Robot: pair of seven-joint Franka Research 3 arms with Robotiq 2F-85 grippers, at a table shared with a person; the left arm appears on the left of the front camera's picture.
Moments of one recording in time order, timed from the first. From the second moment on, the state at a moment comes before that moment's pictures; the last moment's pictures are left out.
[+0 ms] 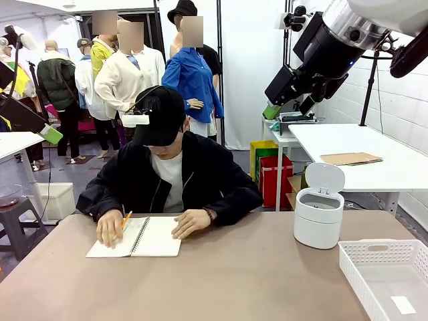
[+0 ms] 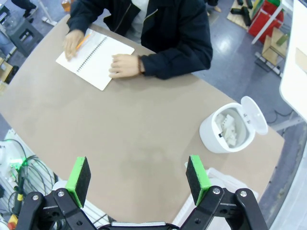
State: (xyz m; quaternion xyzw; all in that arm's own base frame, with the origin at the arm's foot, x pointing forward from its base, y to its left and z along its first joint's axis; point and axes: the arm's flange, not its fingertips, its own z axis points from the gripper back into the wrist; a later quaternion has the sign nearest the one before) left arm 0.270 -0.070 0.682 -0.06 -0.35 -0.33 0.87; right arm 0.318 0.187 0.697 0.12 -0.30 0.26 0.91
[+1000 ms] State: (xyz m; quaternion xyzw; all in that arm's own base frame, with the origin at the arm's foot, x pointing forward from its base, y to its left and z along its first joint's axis) left arm 0.270 -0.070 0.682 -0.06 -0.35 -0.33 0.87; right arm 0.318 0.187 0.697 0.12 -0.30 0.26 0.91
